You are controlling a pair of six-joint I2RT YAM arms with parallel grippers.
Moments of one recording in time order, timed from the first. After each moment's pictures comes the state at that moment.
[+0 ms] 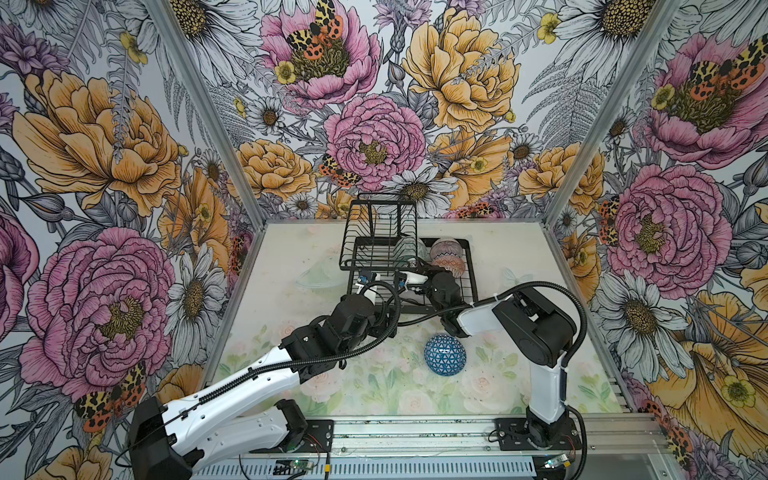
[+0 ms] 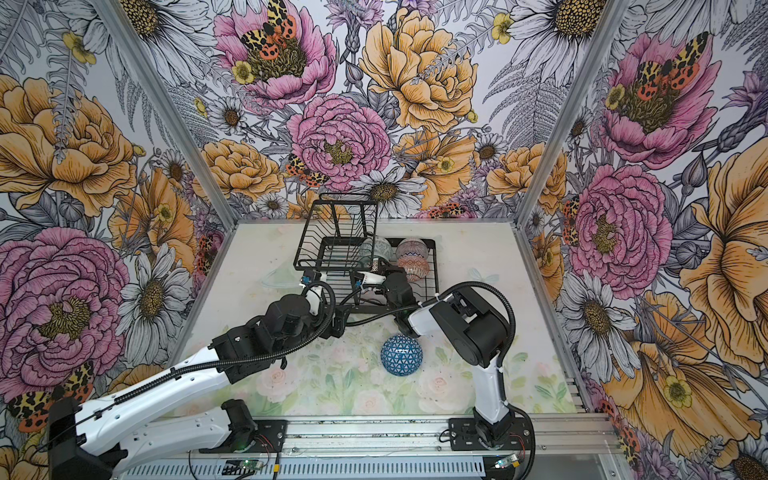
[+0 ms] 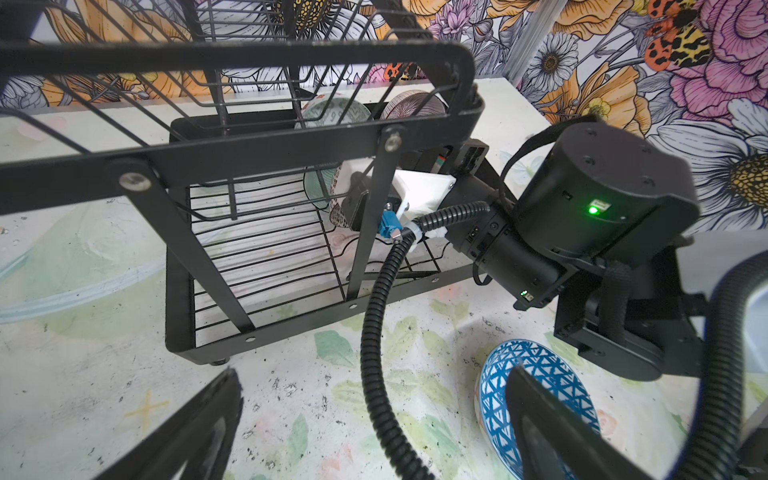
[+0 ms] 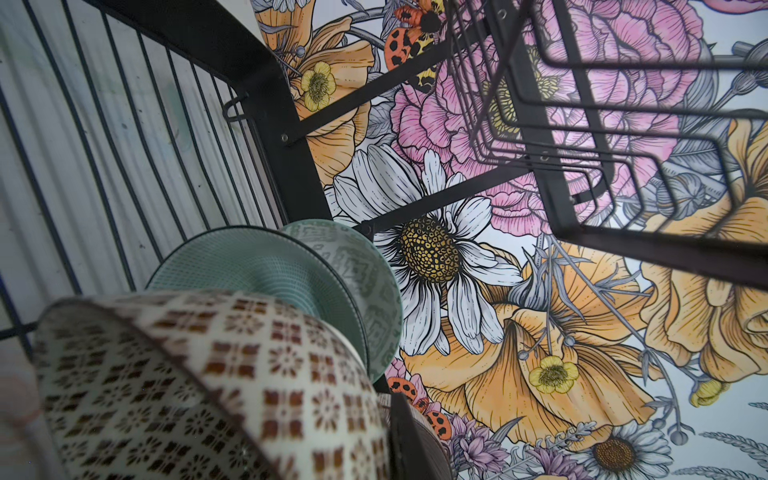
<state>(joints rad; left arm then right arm) -0.92 0.98 0.81 -0.36 -0.37 -0.42 0.64 1.99 0.88 0.99 0.31 -1.11</state>
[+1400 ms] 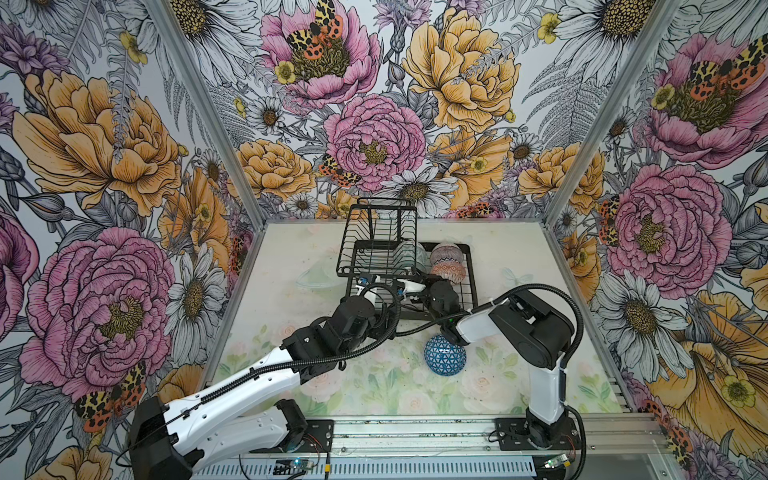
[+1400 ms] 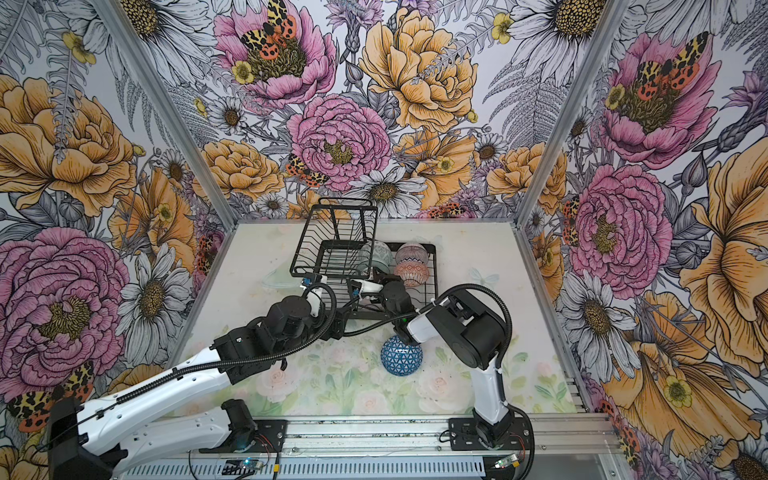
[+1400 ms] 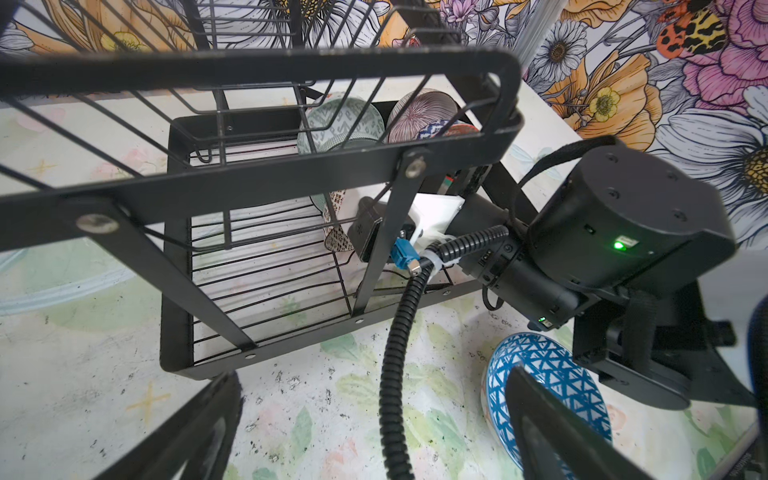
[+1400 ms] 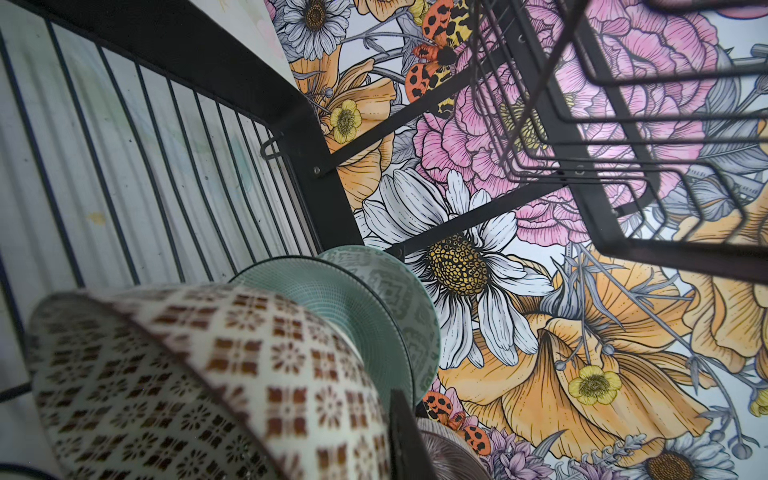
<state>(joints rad) -0.92 0.98 0.79 -0.36 -0.37 -0.42 0.69 1.98 0.82 1.02 0.27 -1.03</state>
